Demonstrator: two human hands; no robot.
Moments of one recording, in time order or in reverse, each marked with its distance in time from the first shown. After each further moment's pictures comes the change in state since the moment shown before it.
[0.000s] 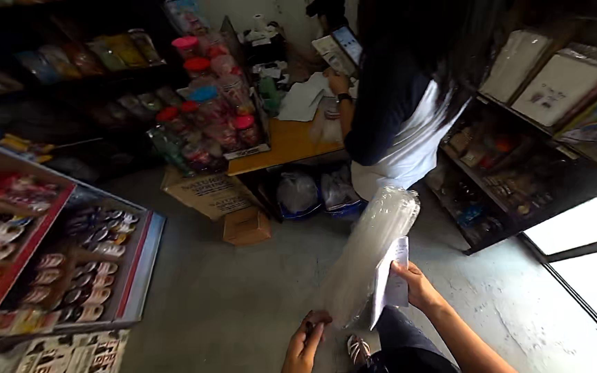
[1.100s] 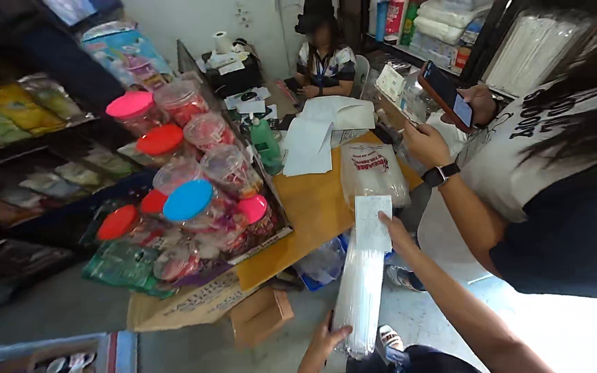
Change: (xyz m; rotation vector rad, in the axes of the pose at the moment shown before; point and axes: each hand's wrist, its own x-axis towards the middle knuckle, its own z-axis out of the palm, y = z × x) left_hand 0.466 -0.099 -0.247 0.056 -0.368 -0.609; right_hand 0.562 0.005 0.072 -0.317 0.698 0.084
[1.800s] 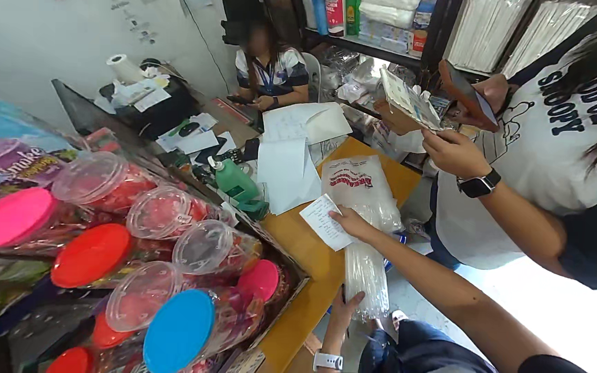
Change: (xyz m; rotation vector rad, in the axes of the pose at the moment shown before) left_hand 0.138 0.117 -0.090 0.034 -0.112 -0.020; right_hand 0.104 -0.074 0.156 -0.322 -0.238 -0.131
